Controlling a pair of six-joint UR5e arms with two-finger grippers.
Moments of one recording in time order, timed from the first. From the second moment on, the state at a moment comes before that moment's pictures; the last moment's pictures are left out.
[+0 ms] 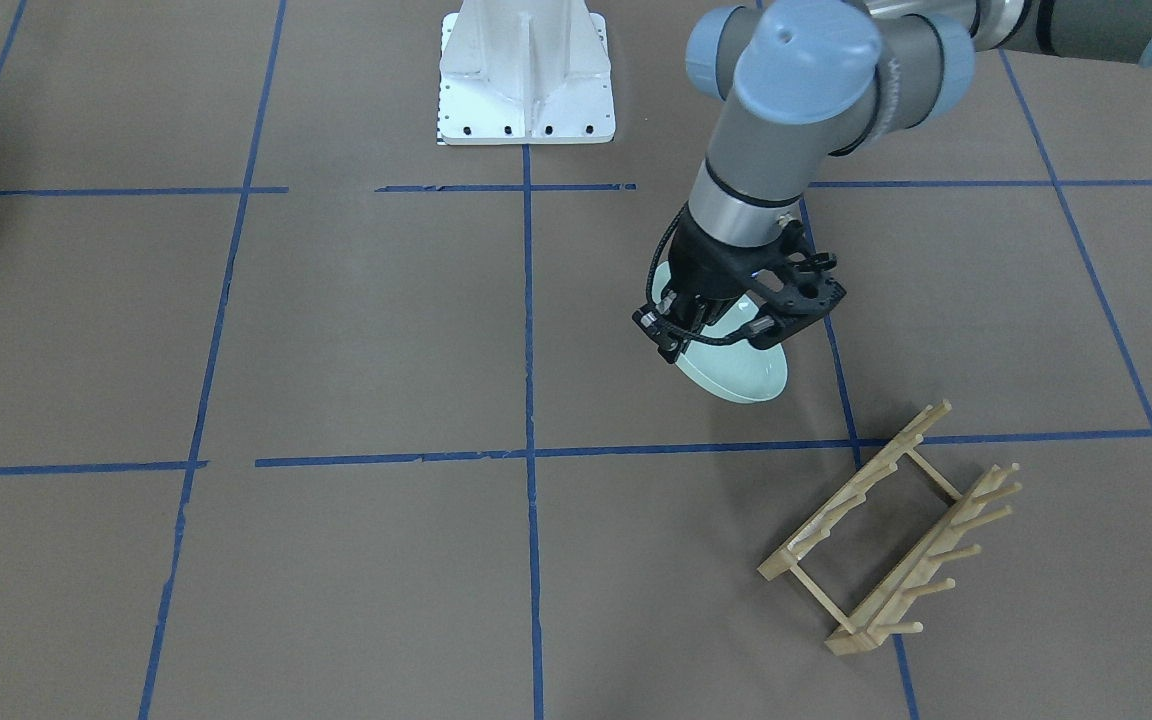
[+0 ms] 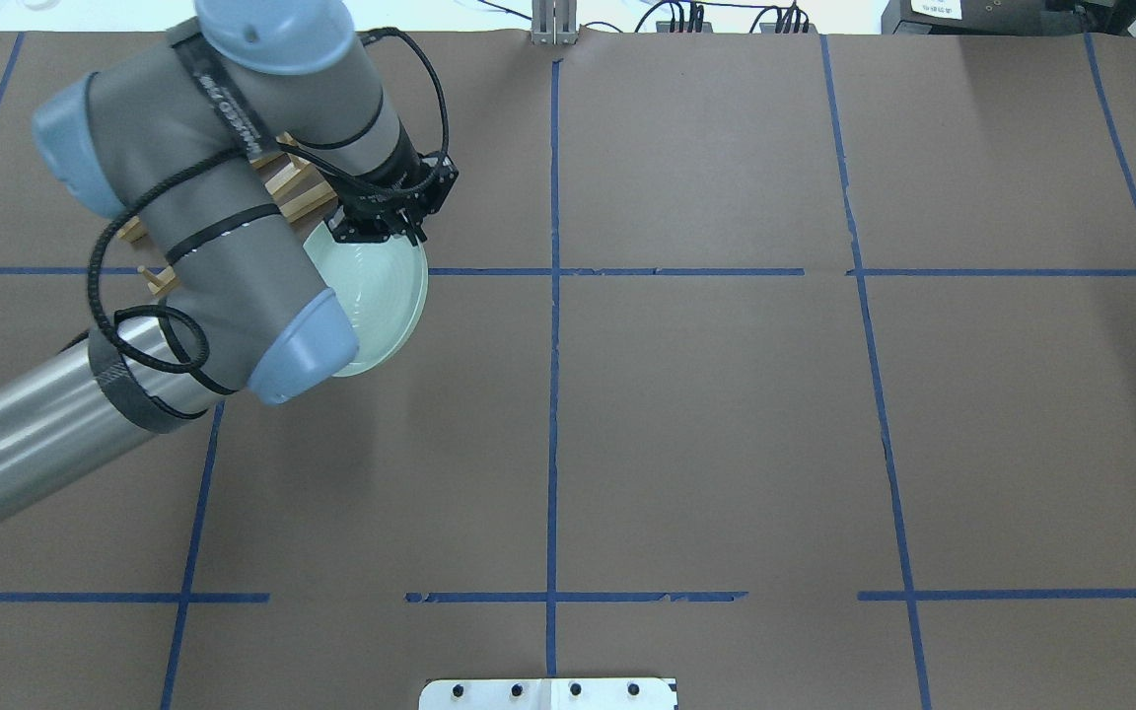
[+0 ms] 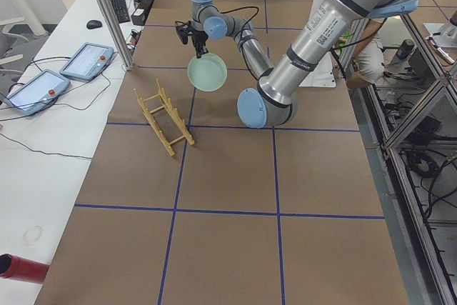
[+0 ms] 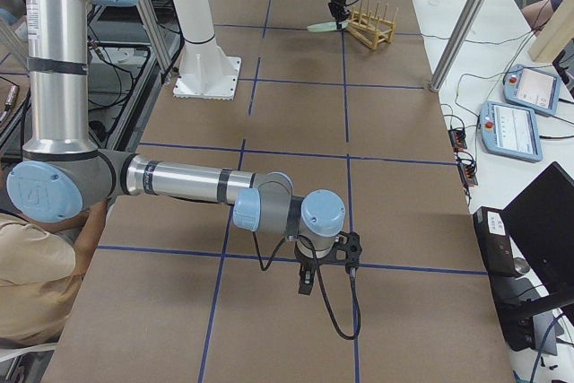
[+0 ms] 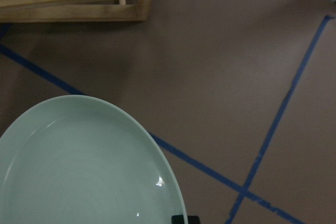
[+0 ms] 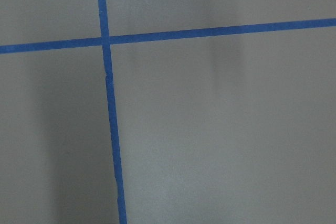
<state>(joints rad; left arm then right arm) -0.74 -2.36 -1.65 -1.41 -2.01 -1.54 1.62 -1.63 1.56 -1.62 2.32 -0.02</state>
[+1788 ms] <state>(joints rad) -0.53 -2.38 -1.51 -1.32 -1.86 -1.53 1.62 -1.63 1.56 -1.62 2.32 -0.02</state>
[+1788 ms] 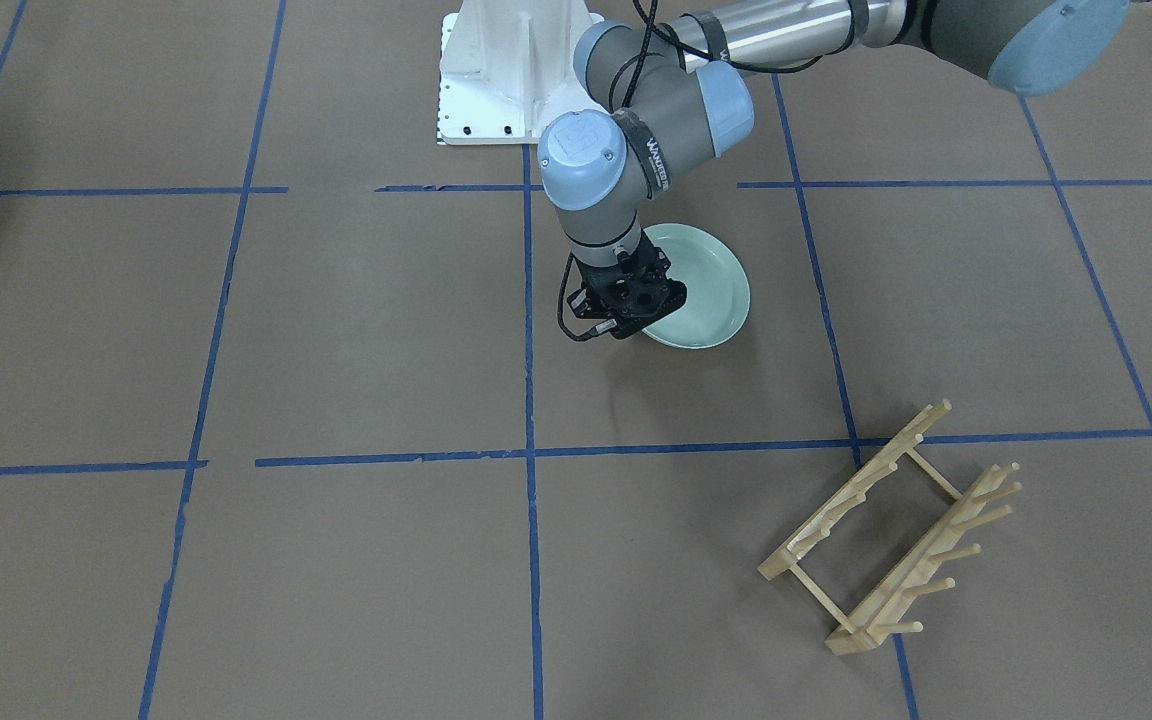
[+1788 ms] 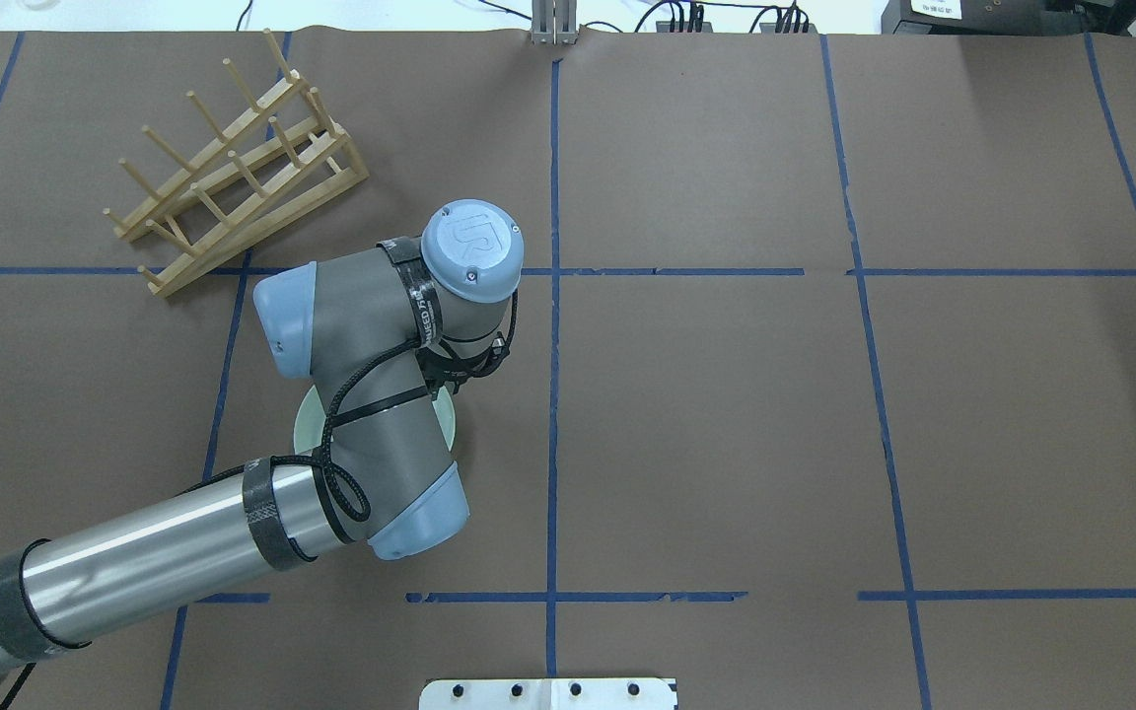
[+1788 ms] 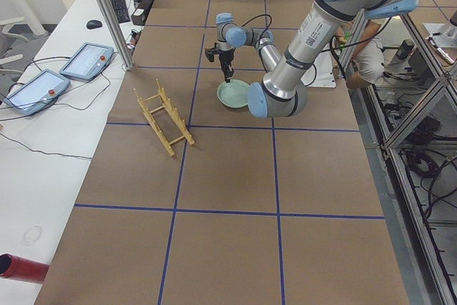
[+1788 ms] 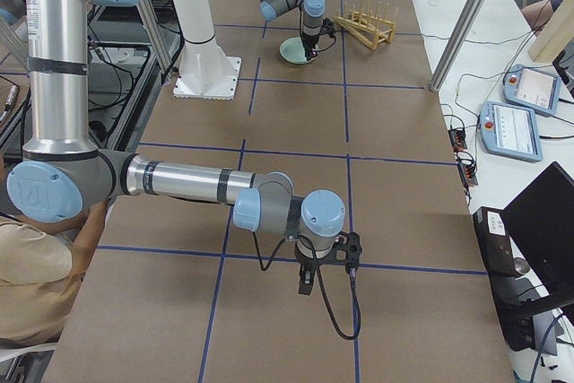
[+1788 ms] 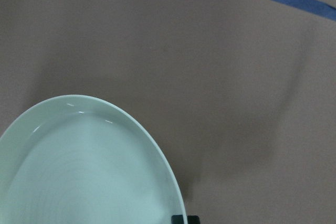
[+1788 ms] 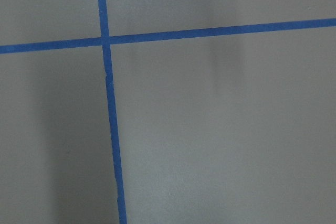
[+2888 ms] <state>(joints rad) -1.27 -1.97 -1.83 -1.32 -2.19 -0.52 1.62 -1.63 1.56 -1.62 2.32 -0.02</state>
